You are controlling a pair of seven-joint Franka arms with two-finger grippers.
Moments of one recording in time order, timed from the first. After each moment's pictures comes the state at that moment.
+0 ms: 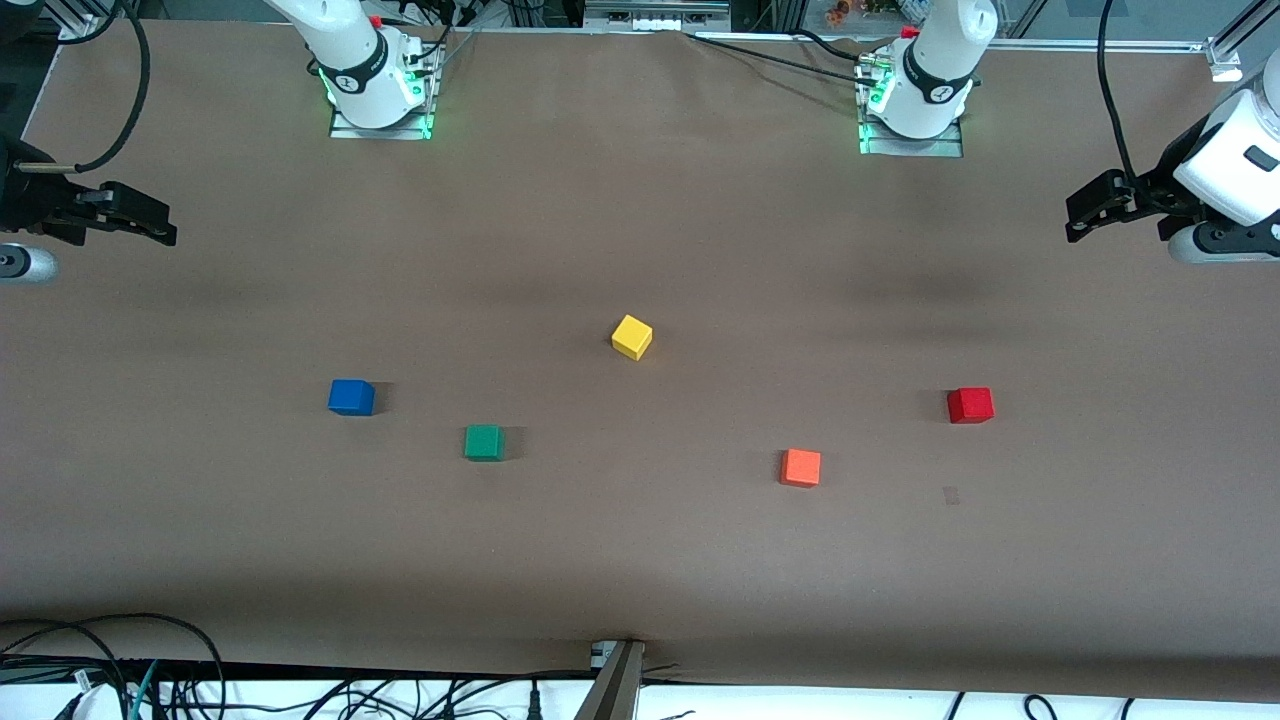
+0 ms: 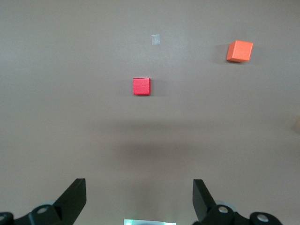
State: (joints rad) left arm -0.09 0.01 0.02 -1.56 0.04 1.48 -0.09; right arm 0.09 0.12 -0.08 -1.41 -0.02 1.39 -0.01
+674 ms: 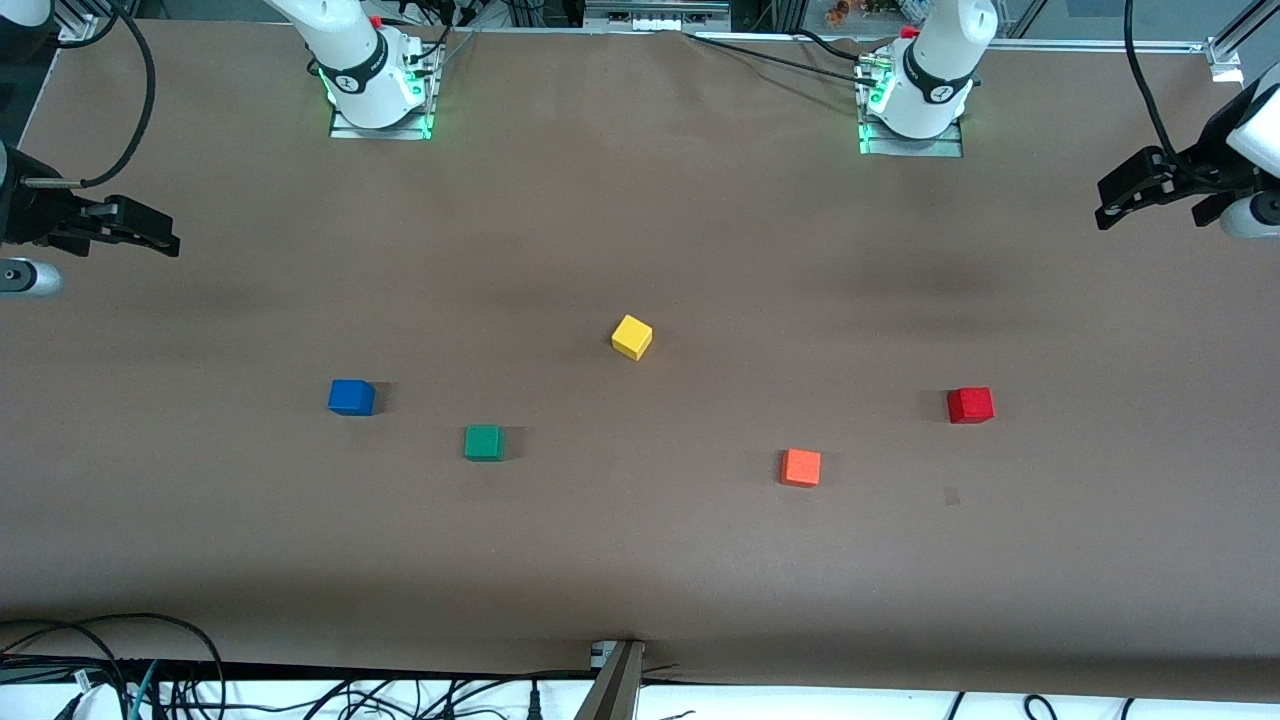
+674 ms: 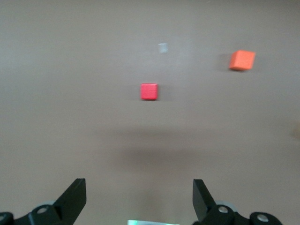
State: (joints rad) left arm -0.09 0.01 0.03 -1.49 0.10 1.43 -0.09; right arm 0.09 0.14 -0.09 -1.41 -0.02 1.42 -0.02
